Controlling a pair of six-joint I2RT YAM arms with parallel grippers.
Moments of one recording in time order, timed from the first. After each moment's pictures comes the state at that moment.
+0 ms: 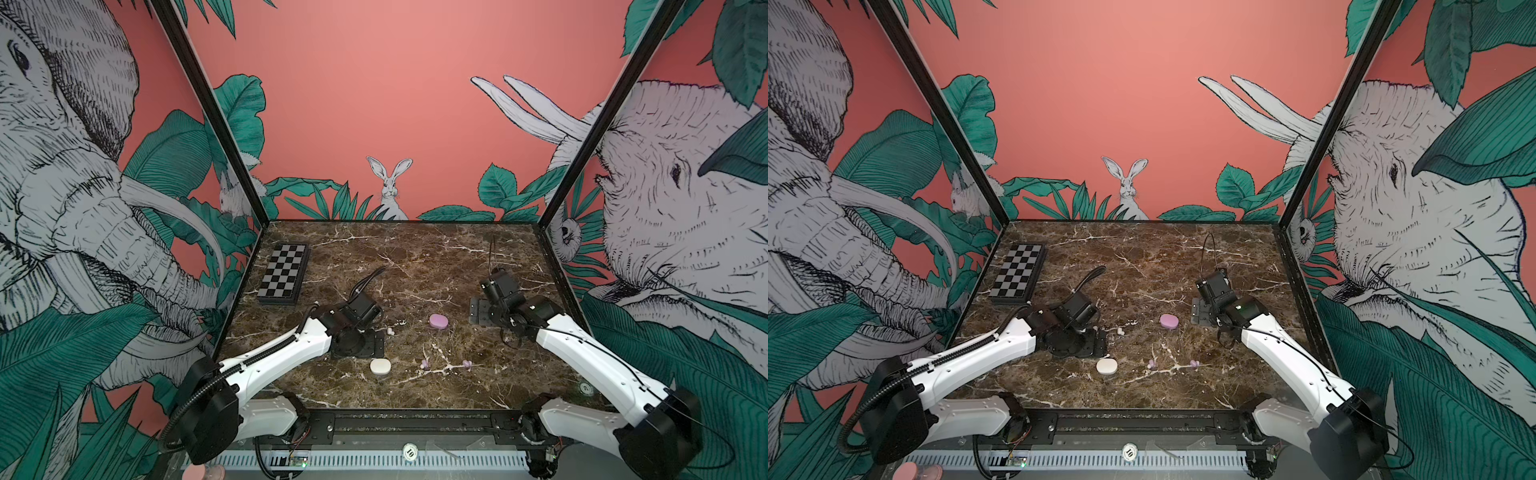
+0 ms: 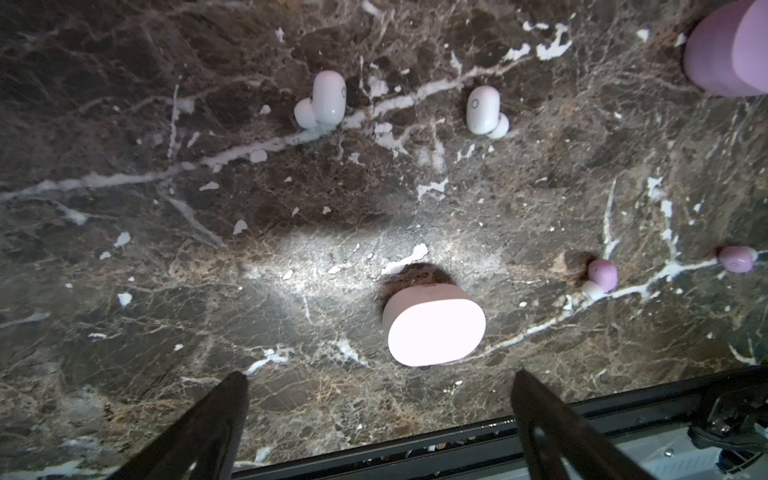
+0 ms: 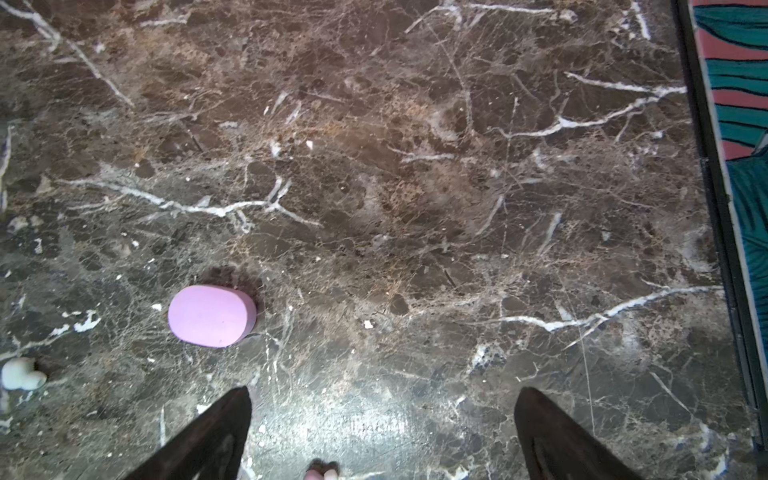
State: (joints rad) left arm -0.80 1.24 0.85 -0.91 0.04 -0.76; right arm 0.55 1.15 0.92 -0.84 0.32 0.51
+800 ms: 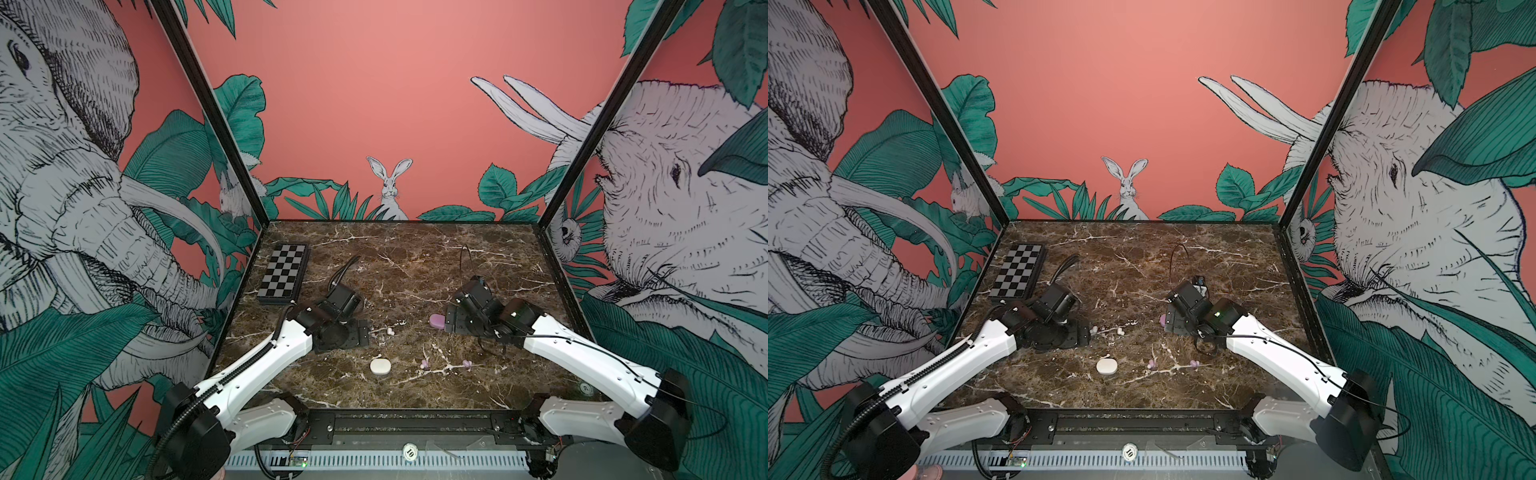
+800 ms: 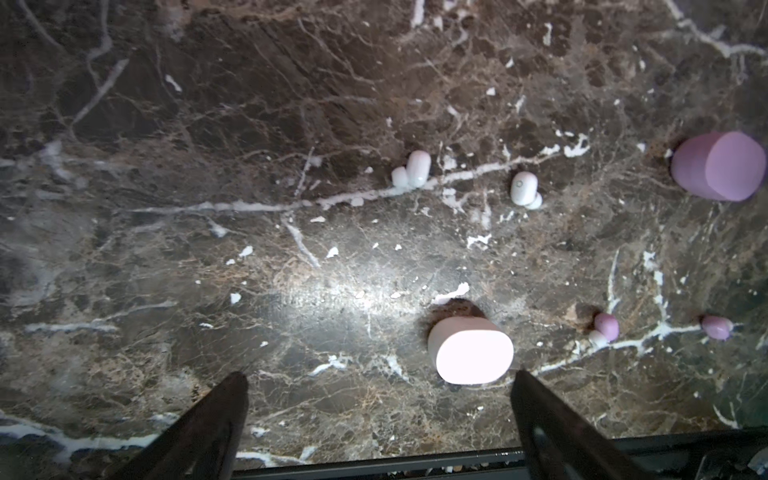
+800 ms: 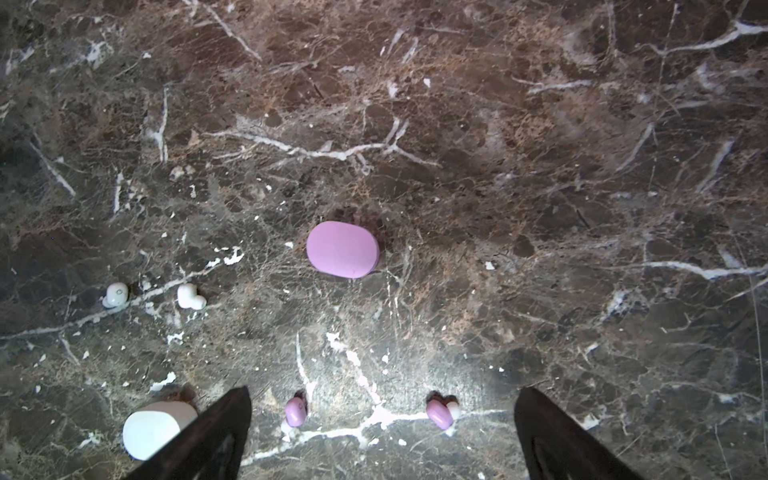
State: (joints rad) left arm -0.63 1.11 0.86 -0.99 -0.02 -0.72; right arm 0.82 1.21 1.00 -0.89 0.28 0.83
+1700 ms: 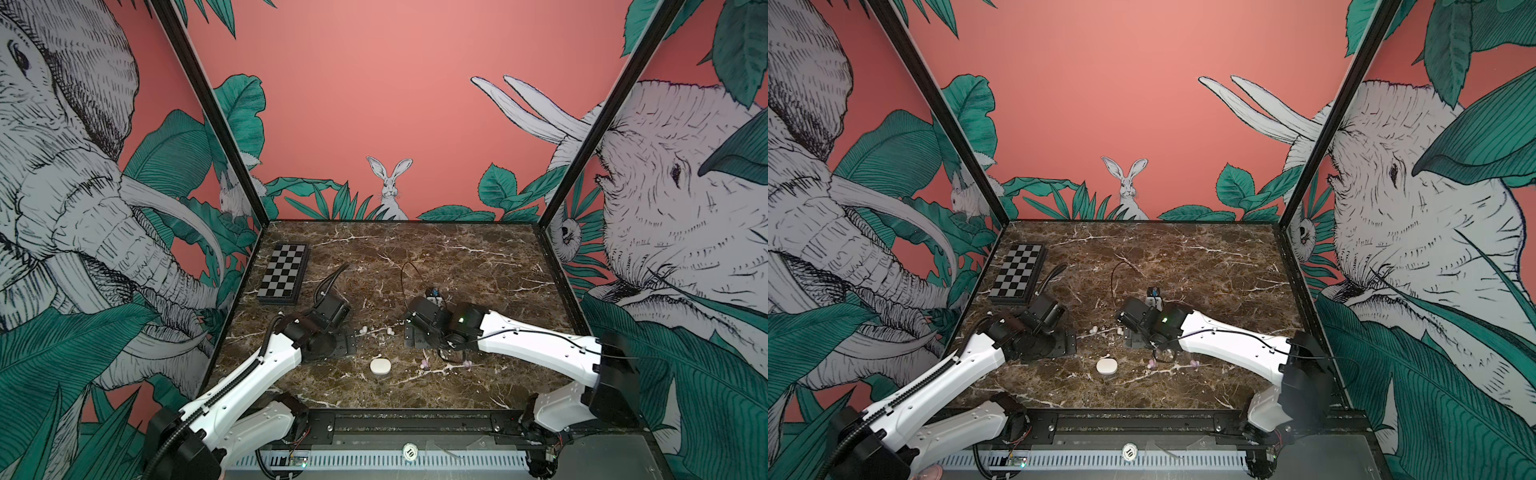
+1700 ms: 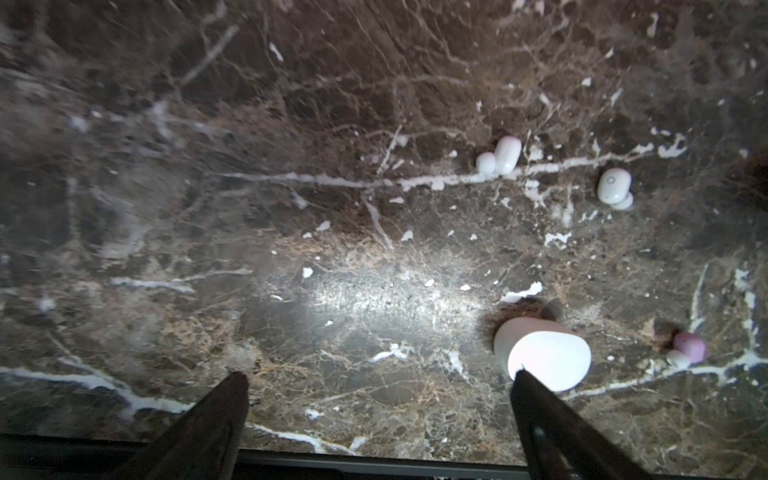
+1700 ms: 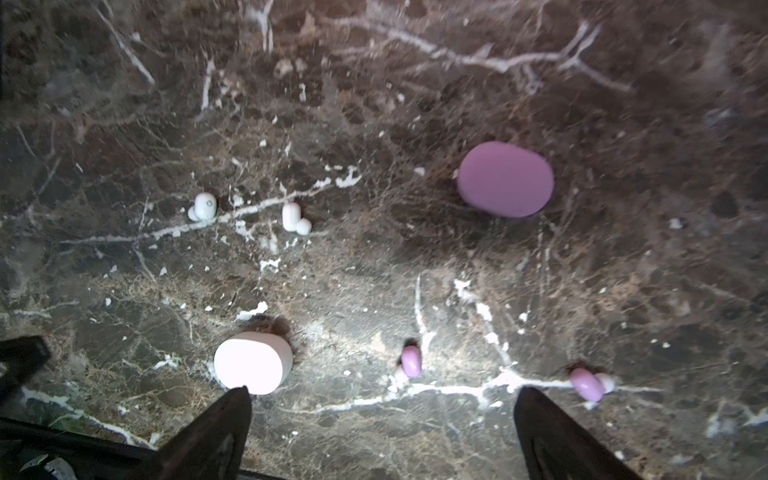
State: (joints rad) left arm -0.61 0.99 0.78 -1.07 -0.13 -0.74; right arm 1.10 1.52 1.21 -0.89 0.25 1.01
